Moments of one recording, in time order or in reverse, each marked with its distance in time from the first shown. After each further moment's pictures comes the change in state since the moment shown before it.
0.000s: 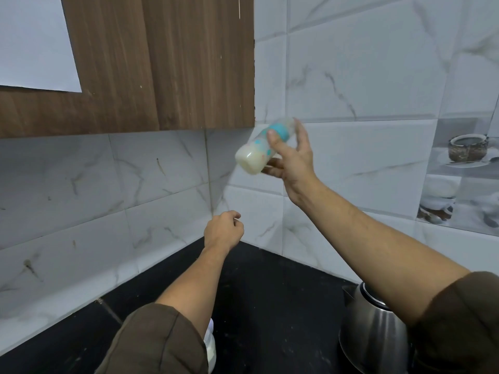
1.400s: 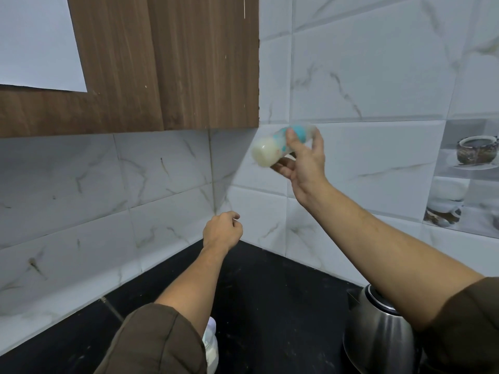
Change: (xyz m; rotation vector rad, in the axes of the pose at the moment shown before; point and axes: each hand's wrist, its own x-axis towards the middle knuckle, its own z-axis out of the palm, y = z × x) left_hand 0.007 -0.011 -0.002 0.034 -0.005 -0.010; right_hand 0.006 0.002 -0.007 0.128 0.099 0.025
